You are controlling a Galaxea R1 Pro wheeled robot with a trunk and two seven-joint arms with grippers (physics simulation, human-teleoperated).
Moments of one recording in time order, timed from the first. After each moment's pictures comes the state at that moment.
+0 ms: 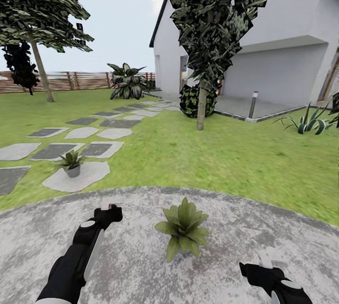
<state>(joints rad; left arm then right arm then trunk) -0.41 -0.04 0.06 -1.20 -0.04 0.48 -0.02 0.00 -0.01 -0.15 -1.50 0.02 0.71 0.00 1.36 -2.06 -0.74</state>
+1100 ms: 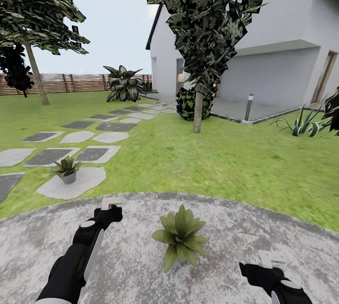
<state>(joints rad) -0.41 -0.04 0.06 -1.20 -0.05 0.48 -0.02 0.00 -0.01 -0.15 -1.50 0.02 0.71 0.00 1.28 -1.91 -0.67</state>
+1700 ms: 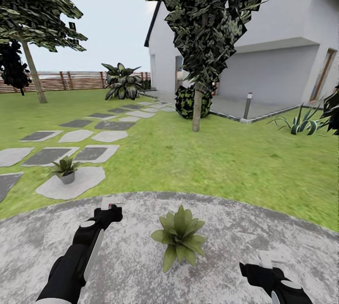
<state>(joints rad) -0.41 -0.04 0.06 -1.20 -0.05 0.48 -0.02 0.00 -0.01 -0.15 -1.50 0.02 0.71 0.00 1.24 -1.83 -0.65</state>
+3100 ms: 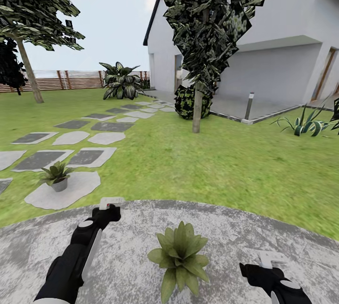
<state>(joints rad) -0.41 -0.03 0.06 -1.20 -0.05 0.48 -0.02 0.00 -0.01 -0.15 -1.50 0.03 0.71 -0.01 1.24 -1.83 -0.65</state>
